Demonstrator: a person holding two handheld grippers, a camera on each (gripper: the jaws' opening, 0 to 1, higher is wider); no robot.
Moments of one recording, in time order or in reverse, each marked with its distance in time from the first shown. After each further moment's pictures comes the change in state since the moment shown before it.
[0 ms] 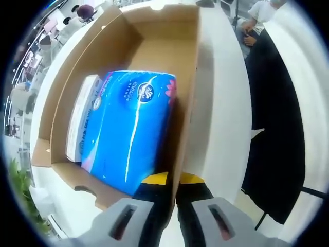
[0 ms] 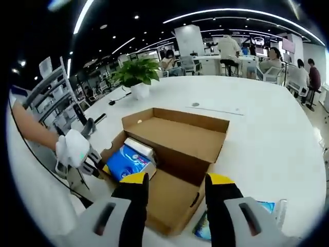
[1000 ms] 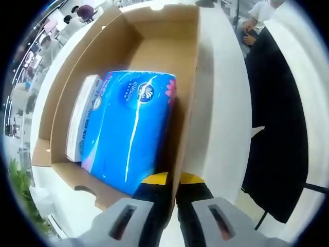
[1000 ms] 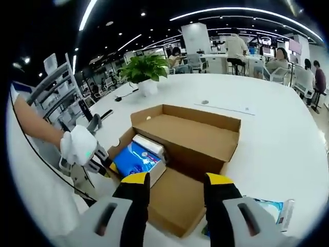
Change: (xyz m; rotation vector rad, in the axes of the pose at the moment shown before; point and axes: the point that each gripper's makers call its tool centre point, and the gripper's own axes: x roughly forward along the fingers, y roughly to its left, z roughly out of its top) left arm 0.000 0.000 0.000 0.000 0.002 0.001; right arm 0.008 0.021 -0.003 -0.020 0.018 0.048
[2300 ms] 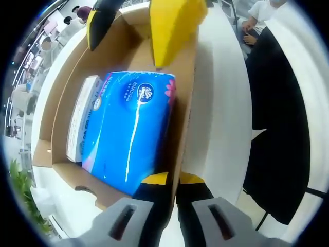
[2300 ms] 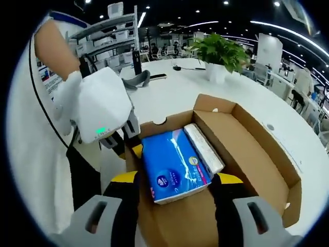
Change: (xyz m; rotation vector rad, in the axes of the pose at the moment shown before) left arm 0.000 0.000 0.000 0.009 -0.003 0.011; right arm 0.091 0.095 -0.019 -0.594 0.160 0.317
